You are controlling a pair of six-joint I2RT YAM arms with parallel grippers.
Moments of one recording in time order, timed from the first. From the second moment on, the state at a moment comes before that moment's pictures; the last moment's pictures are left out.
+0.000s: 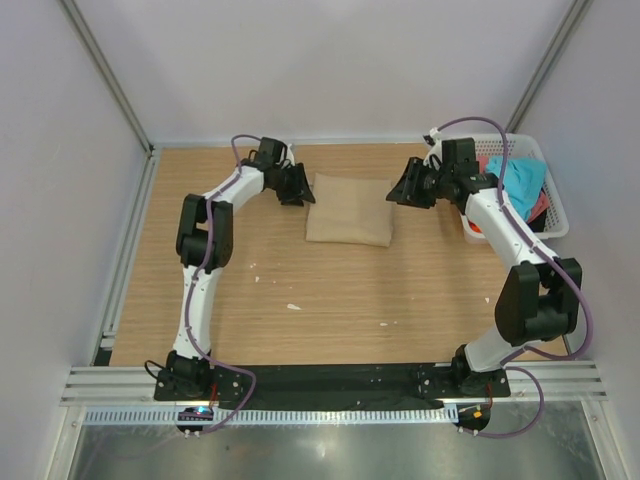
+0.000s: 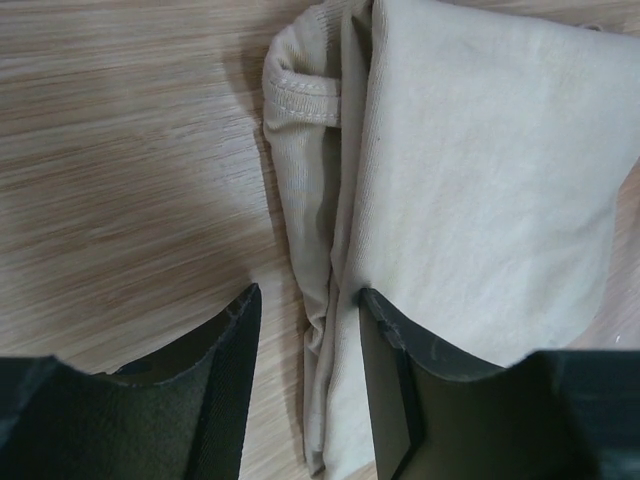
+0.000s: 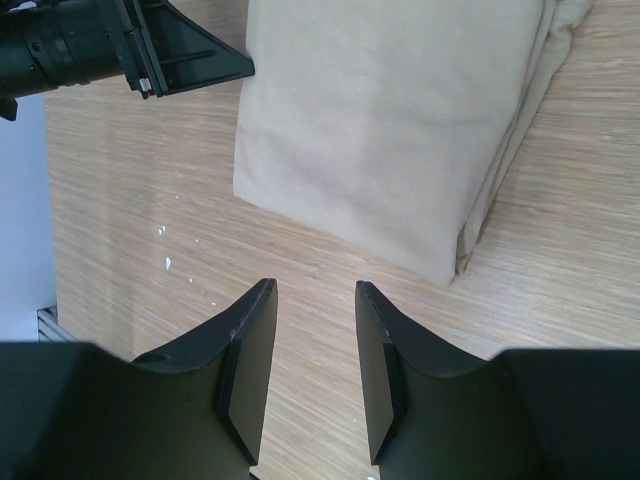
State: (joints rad) left arm -0.30 2.39 1.94 -0.49 0.44 -0.46; right arm 0.13 1.57 1.31 -0.49 -0.46 0.39
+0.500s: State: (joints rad) left arm -0.30 2.42 1.93 -0.43 0.47 -0.51; right arm 0.19 1.59 1.27 -0.46 -0.43 0.41
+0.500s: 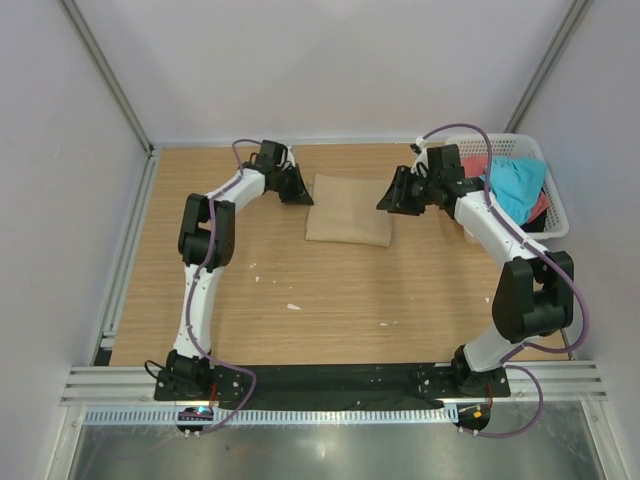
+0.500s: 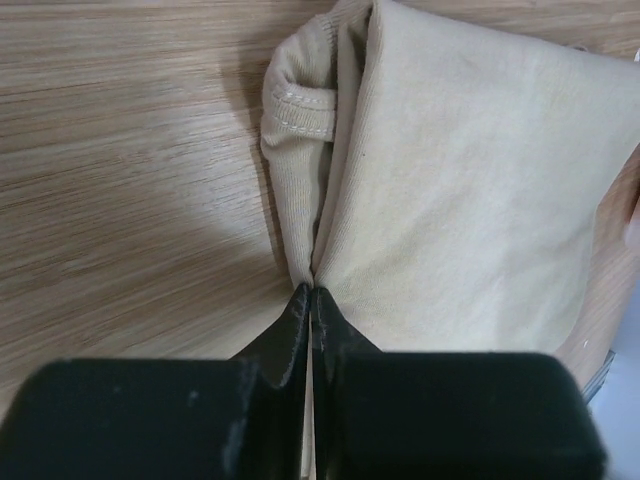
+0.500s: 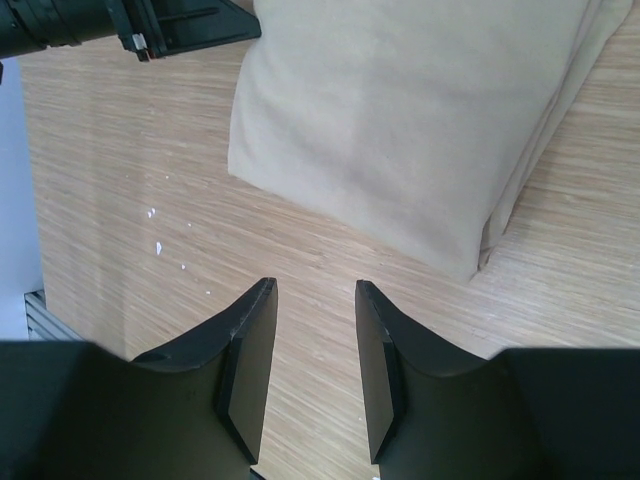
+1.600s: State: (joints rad) left arm -0.02 2.40 2.02 -0.63 0.10 -0.42; right arm 0.20 1.55 1.21 -0.48 -0.37 0.39
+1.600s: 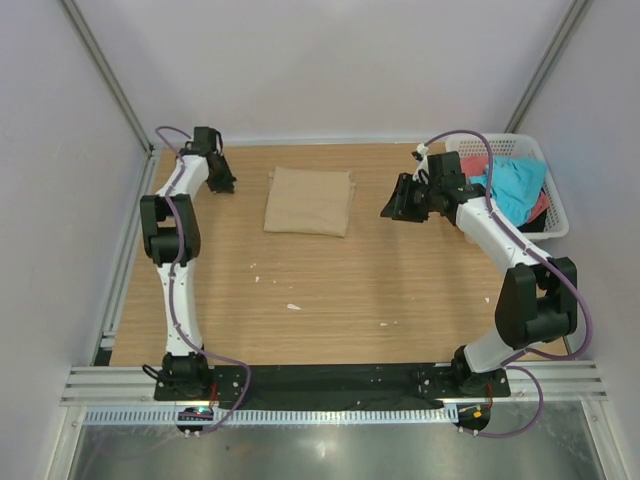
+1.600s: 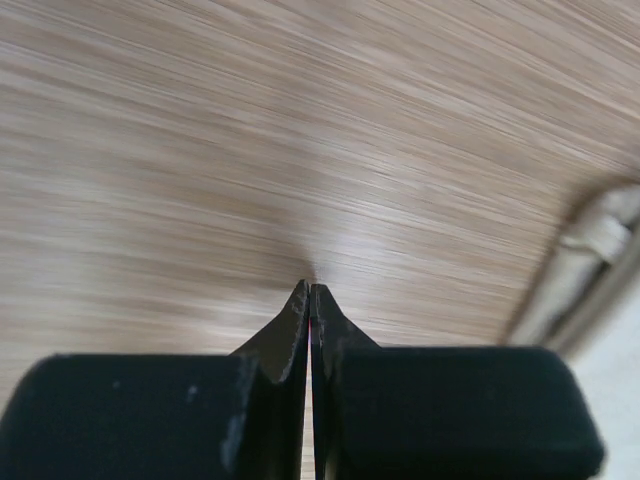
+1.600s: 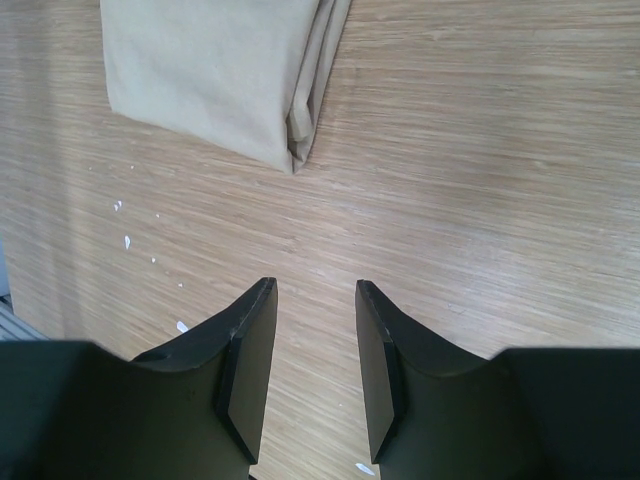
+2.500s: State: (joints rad) left arm -0.09 2.40 1.97 -0.58 0.48 -0.27; right arm 0.20 1.53 1.19 -0.46 -0.38 0.39
